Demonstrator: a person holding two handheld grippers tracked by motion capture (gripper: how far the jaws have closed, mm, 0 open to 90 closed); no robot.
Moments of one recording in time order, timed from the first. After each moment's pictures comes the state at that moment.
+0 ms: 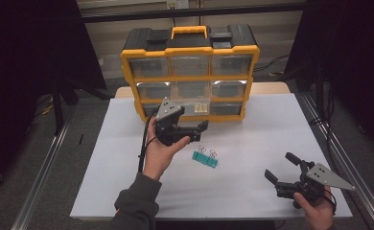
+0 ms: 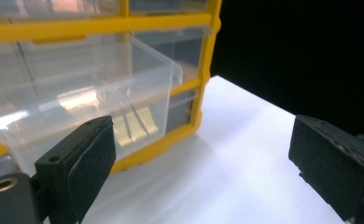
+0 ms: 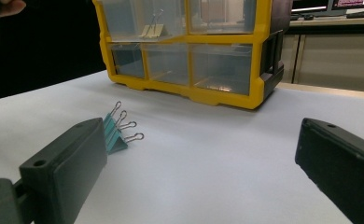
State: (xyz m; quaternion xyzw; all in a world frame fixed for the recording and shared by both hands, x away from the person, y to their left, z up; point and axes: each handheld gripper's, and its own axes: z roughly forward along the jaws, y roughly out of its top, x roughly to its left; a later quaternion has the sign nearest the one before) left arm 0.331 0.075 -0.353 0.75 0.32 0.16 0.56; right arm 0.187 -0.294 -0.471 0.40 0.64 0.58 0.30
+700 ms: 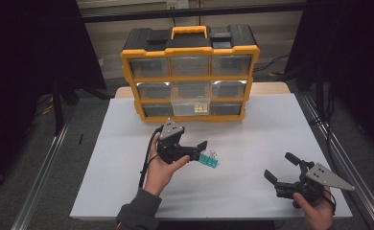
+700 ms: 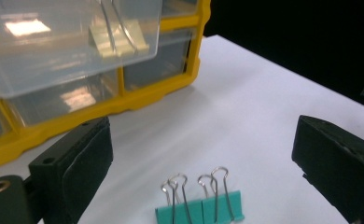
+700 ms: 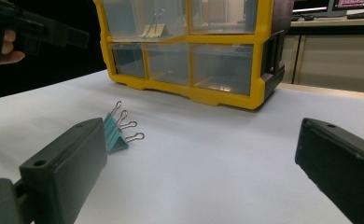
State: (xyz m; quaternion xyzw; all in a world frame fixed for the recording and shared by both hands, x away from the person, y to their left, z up) left arm 0.316 0.079 -0.407 0.77 0.33 0.14 0.53; right arm 0.187 -0.293 -0.471 0.40 0.64 0.58 0.30
